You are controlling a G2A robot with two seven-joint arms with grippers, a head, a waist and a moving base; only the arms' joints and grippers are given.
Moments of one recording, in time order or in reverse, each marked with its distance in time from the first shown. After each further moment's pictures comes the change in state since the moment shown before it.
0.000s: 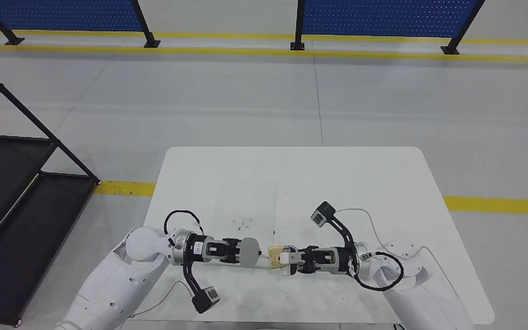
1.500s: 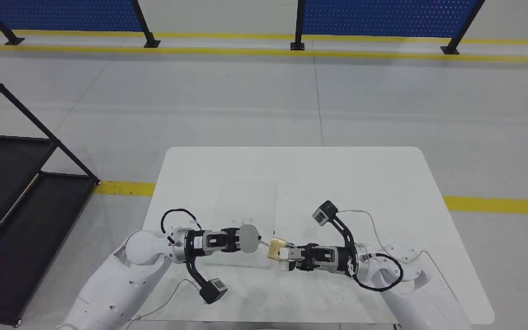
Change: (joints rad) left arm 0.018 -0.002 -0.004 0.003 -0.008 0.030 -0.139; right arm -0.016 0.001 -0.002 -0.004 0.013 -0.026 -0.056
